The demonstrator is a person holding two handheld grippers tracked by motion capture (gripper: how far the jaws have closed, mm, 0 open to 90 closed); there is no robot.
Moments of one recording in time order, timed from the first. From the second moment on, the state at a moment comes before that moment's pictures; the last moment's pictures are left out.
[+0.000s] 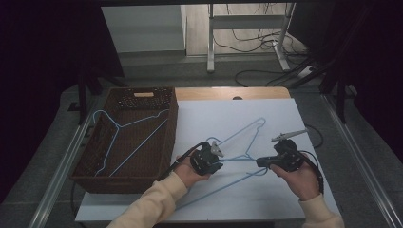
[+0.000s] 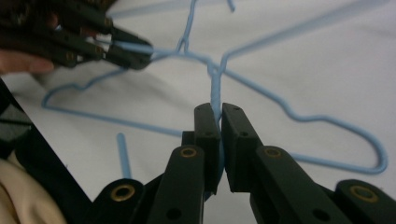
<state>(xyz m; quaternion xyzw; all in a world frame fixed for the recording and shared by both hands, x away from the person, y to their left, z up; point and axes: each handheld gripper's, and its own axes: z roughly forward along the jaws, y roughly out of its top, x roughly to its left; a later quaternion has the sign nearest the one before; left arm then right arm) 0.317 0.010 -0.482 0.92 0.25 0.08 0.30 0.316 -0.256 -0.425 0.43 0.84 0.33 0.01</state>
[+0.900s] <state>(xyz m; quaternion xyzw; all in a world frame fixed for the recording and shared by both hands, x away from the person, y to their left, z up) 0.322 0.042 -0.439 0.86 0.32 0.08 0.39 0.311 -0.298 -0.415 0.41 0.75 0.51 0.11</state>
